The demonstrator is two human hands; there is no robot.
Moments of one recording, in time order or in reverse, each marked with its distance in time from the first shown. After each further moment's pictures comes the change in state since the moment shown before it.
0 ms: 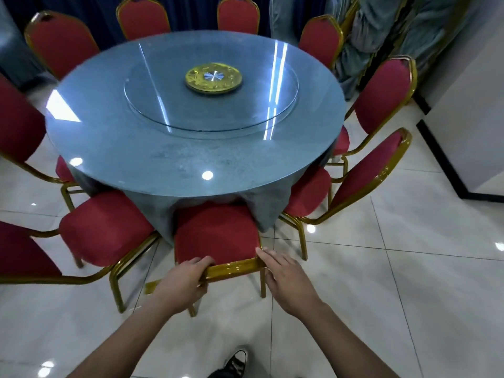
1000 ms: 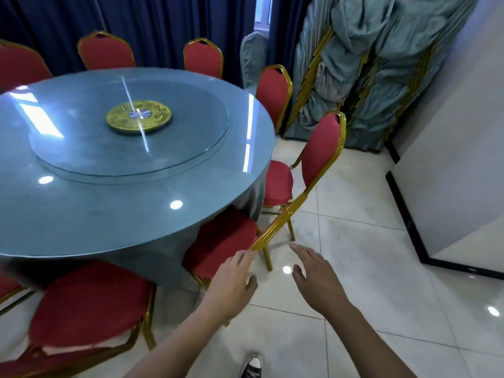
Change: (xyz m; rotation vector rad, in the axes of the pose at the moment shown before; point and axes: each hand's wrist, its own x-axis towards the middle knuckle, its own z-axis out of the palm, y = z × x) left_hand 0.364 0.476 0.034 -0.230 0.372 0.084; right_hand 0.087 0.486 -0.295 -0.025 0.177 0.082
